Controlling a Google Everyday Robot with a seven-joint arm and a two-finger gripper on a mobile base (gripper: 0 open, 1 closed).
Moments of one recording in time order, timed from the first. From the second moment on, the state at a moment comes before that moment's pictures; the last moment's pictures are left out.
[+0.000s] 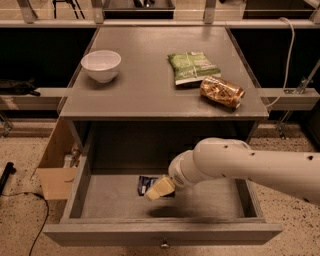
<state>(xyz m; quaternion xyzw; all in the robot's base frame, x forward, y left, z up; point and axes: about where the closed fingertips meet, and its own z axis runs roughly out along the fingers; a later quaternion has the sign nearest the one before) 0.498 -0.020 0.634 -0.42 0.86 0.15 0.26</state>
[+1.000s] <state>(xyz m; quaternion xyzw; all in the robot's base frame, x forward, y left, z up) 0.503 -0.036 0.585 -0.37 0.88 0.18 0.23</state>
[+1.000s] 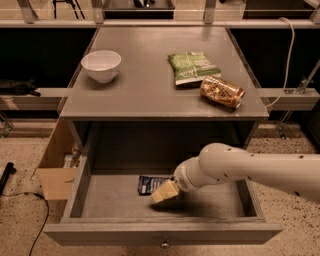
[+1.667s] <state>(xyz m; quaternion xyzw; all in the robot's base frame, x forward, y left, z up) 0.500 -0.029 0.605 -0.38 0.87 0.19 0.25</state>
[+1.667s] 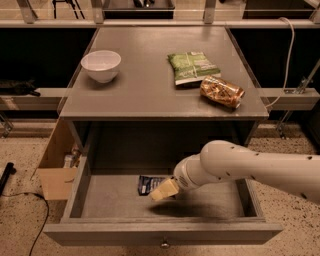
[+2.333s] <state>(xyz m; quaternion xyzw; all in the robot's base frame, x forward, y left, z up) 0.500 -0.029 0.605 -0.38 0.87 0.19 0.25</state>
